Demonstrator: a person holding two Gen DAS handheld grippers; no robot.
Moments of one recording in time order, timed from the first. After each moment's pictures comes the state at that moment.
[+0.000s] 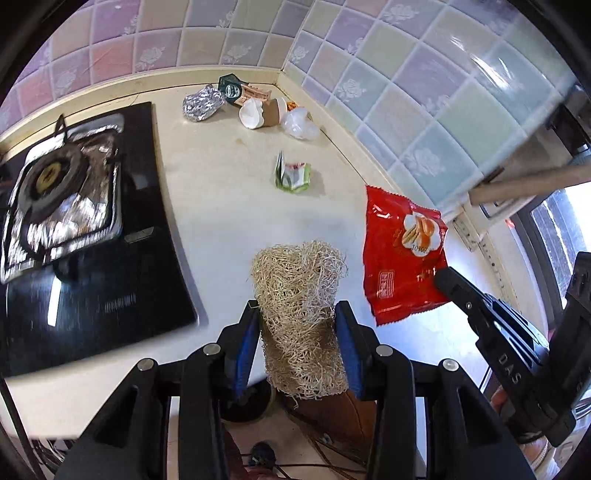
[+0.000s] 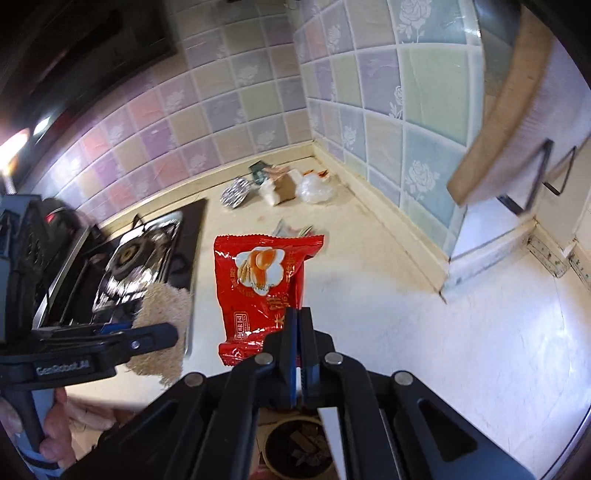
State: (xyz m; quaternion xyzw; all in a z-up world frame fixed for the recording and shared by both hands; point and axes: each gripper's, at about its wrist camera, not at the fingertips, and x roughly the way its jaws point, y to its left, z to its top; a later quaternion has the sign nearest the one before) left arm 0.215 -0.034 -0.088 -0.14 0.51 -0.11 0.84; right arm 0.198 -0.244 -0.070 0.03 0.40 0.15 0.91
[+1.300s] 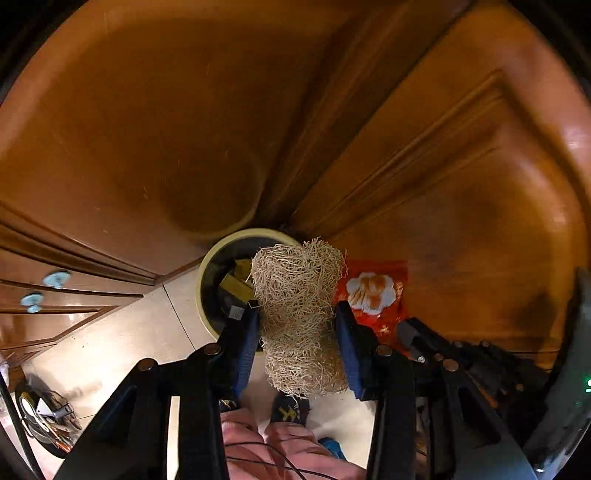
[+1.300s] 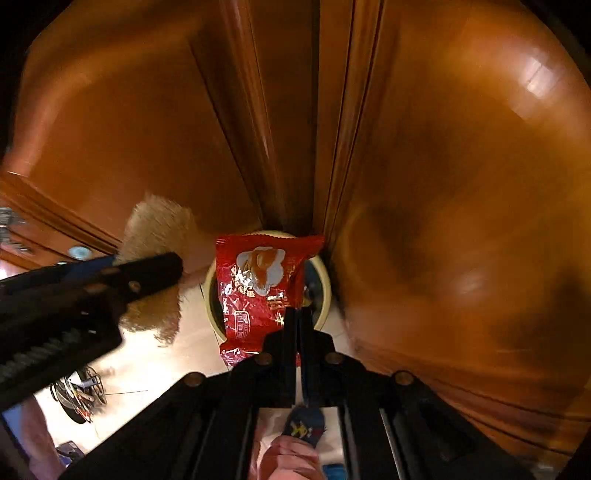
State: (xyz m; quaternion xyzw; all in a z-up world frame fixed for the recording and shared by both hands) left arm 0.107 -0.062 -0.432 -0.10 0.62 -0.10 0.77; right arm 0.069 -0.206 -0.437 -0.01 0.61 0.04 0.79
